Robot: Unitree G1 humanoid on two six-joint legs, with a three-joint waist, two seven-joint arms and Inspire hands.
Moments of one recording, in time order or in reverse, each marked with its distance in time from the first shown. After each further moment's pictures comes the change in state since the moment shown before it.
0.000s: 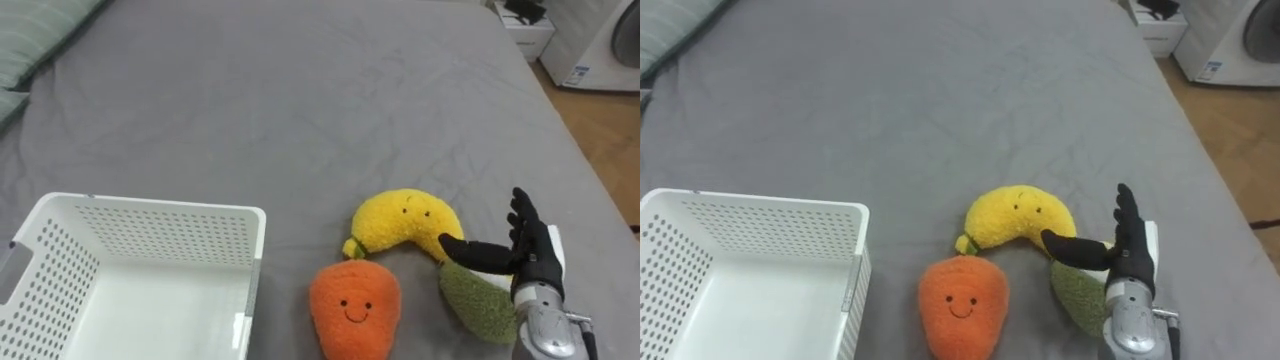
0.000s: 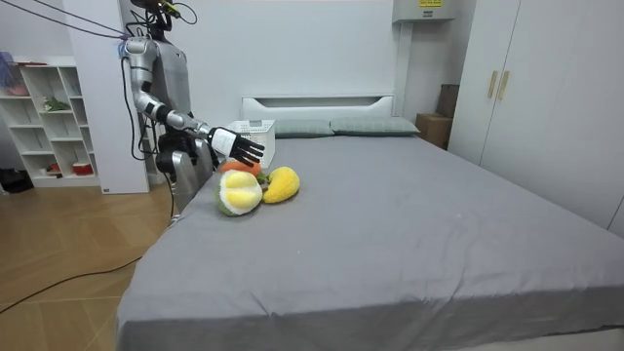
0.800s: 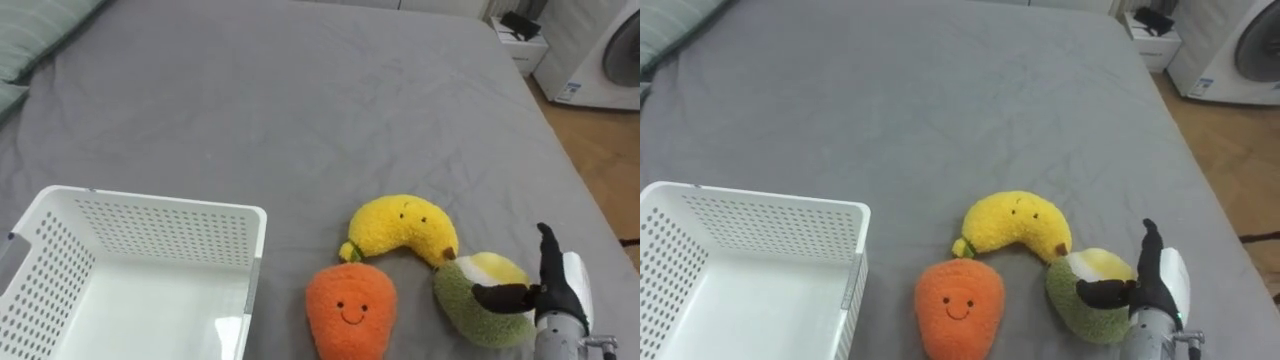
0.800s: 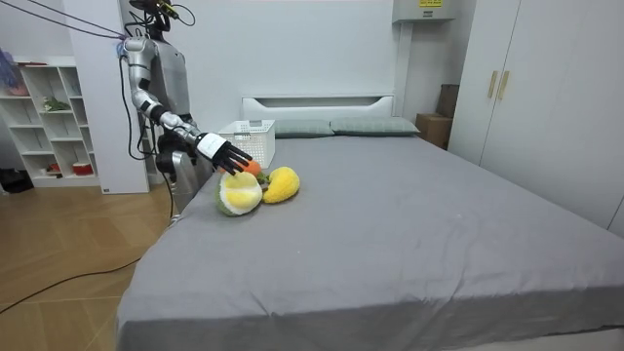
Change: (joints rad) left arm 0.032 0.019 0.005 -0.017 0.008 0.002 0.006; right arm -0.009 -0.028 -0.061 0.201 -0.459 0.022 -0.102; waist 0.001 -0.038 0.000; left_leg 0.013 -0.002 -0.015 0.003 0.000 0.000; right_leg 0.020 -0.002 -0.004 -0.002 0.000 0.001
